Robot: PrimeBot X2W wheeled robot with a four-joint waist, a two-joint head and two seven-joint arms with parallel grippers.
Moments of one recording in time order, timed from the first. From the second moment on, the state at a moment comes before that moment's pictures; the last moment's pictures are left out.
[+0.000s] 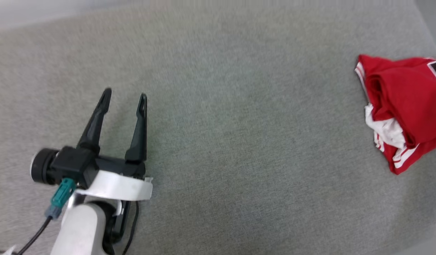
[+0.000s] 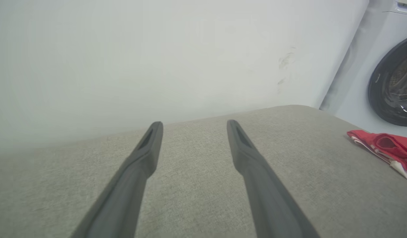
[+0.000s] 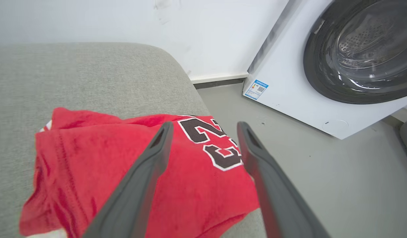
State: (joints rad) left arm -0.25 0.22 -0.16 -0.10 -0.21 -0.02 -0.18; right arm -0.63 -0.38 -0.28 0.64 0.05 0.13 -0.01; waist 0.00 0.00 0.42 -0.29
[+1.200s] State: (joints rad) left arm 0.01 0.18 -0.11 0.15 -0.29 0.04 -0.26; right arm 0.05 -0.10 -0.02 -0.07 0.14 0.13 0.03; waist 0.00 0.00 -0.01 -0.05
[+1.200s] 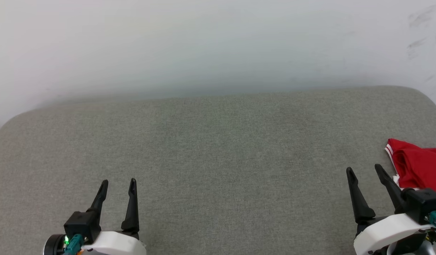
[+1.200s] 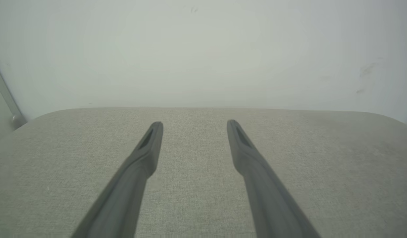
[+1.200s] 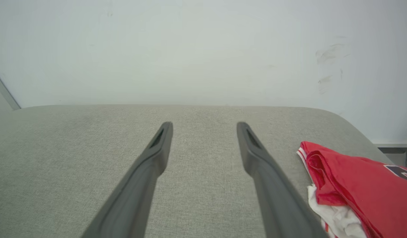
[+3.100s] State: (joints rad) left arm -0.01 0.12 -0.03 0.23 -0.75 -0.03 -0.13; right arm 0.02 -0.10 -0.03 0.08 0.66 0.13 0.05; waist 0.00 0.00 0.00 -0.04
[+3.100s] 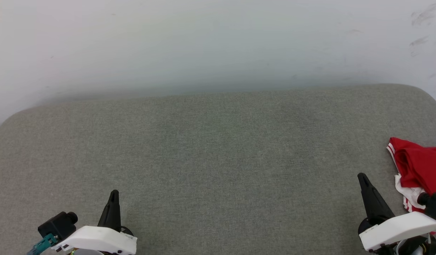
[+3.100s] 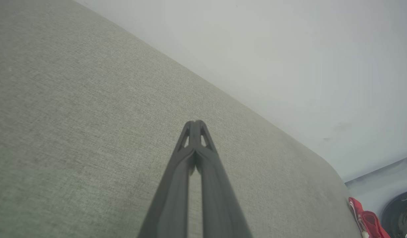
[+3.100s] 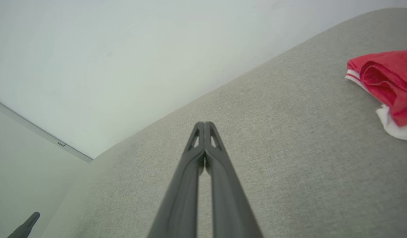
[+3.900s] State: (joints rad) left arm -0.04 0.10 0.02 0.24 -1.03 -0.06 -0.05; right arm -0.02 -0.08 -0.06 0.13 0.98 0.13 0.07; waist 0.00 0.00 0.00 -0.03
